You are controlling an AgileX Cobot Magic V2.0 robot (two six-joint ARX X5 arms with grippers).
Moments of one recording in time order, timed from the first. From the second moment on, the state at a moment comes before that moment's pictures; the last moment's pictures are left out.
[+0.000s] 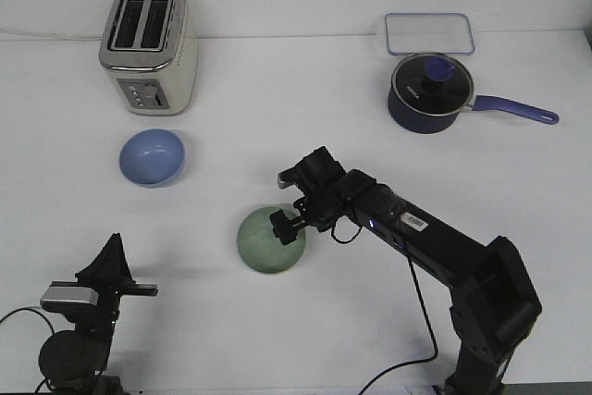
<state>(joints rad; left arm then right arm) -0.08 0.01 0.03 0.22 -0.03 -0.04 0.60 1.83 1.34 -0.67 -0.31 0.21</state>
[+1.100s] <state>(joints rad) -0.08 0.01 0.03 0.22 -0.03 -0.04 0.00 1.06 1.14 -0.71 -0.10 -0.02</state>
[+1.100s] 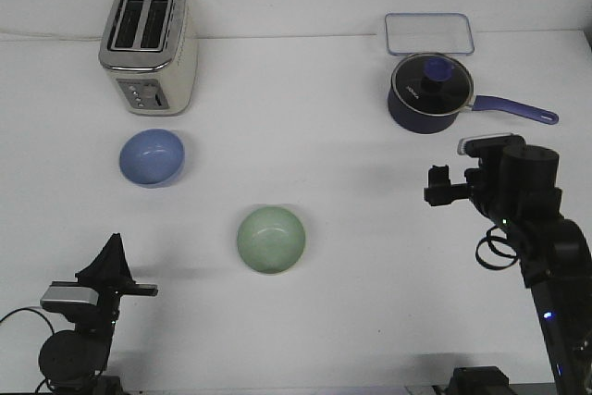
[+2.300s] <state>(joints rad) -0.08 0.01 0.03 0.22 -0.03 -0.04 -0.02 0.57 0.51 -0.13 -0.10 0.02</state>
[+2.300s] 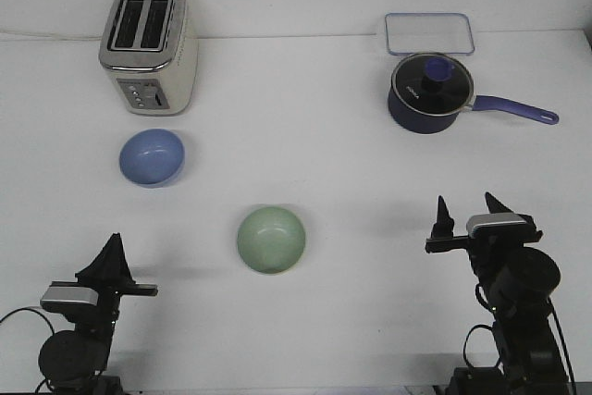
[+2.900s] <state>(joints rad) -0.08 0.32 0.62 -0.32 -0.03 -0.12 -0.02 0.57 0.51 -0.13 -0.10 0.02</state>
